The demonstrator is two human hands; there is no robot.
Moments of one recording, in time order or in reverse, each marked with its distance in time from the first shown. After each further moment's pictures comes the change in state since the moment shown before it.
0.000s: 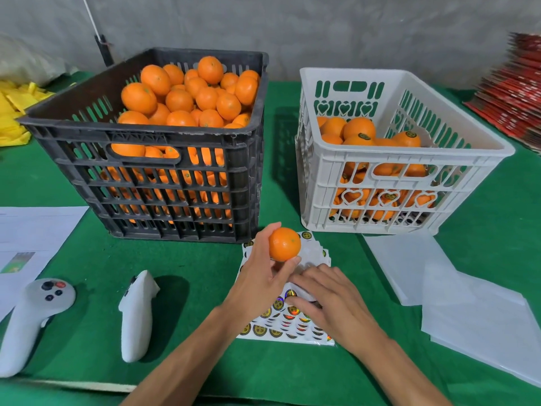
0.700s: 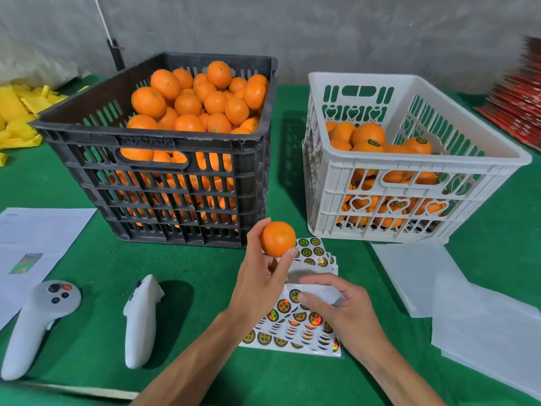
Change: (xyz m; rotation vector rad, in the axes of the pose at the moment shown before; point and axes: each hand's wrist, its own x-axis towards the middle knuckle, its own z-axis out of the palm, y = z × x) left_hand 0.005 -0.001 0.001 -0.144 0.245 -0.020; right_hand 0.005 -0.020 -0.014 1.065 0.069 0.649
